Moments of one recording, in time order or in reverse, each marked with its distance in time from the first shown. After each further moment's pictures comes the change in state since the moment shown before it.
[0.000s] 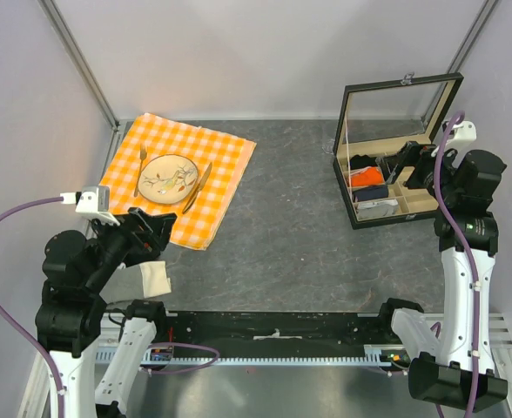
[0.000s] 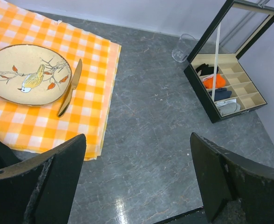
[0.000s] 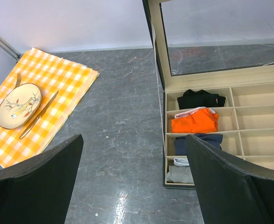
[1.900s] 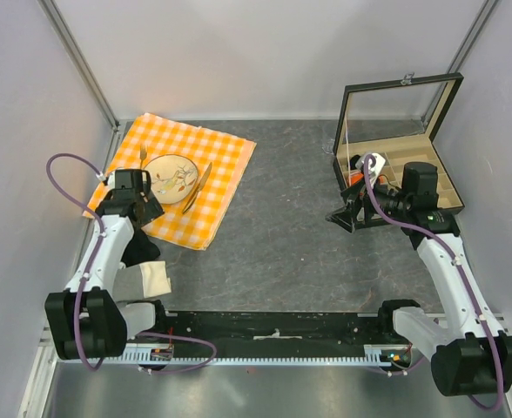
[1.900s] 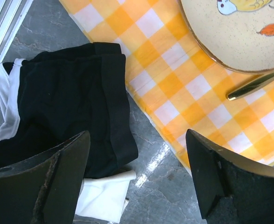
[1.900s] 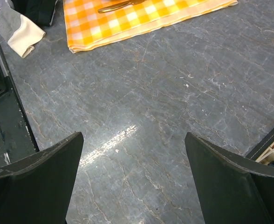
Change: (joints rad) left arm 0.135 0.726 -0.237 0.160 -0.580 -0.112; right arm 0.269 0.087 -0.244 -0.020 -0.436 -0.499
